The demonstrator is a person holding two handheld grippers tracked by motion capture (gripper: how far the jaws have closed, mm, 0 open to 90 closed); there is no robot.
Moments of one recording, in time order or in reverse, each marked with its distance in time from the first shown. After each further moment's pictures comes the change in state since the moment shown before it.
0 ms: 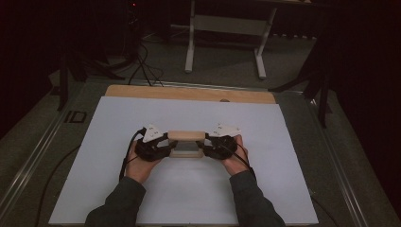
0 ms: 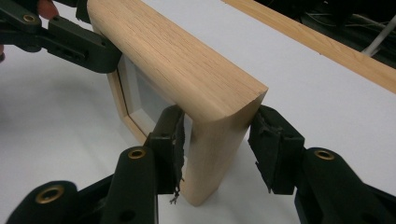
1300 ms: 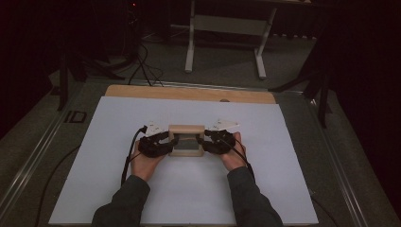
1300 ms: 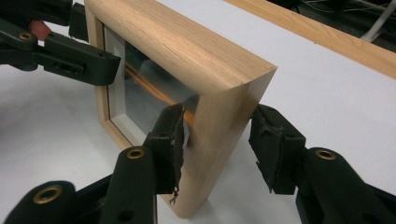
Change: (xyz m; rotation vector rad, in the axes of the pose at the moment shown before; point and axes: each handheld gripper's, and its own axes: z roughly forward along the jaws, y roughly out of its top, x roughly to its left) left arm 0.008 -0.004 0.020 0.018 0.020 -0.121; right arm -0.014 0.001 0.017 0.022 -0.010 0.066
